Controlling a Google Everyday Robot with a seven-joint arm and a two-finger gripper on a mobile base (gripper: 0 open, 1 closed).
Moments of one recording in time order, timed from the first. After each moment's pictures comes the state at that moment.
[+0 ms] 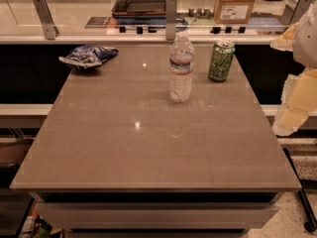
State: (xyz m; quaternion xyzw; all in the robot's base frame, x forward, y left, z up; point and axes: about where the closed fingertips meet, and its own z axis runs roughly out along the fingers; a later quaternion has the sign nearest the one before) arm 0.438 -0.213 0.990 -0.60 0.78 -0.05 0.18
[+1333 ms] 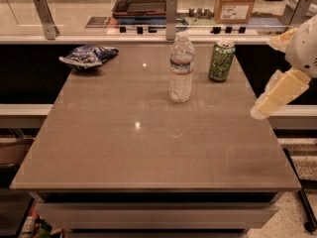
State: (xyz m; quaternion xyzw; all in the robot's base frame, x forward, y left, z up) arm 0.497 -0.217 0.966 -0.55 0.78 0.00 0.30
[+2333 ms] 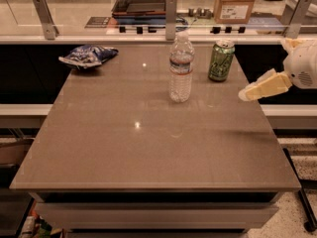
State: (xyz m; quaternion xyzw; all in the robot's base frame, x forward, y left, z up) arm 0.577 -0.260 0.938 -0.40 0.78 0.00 0.48
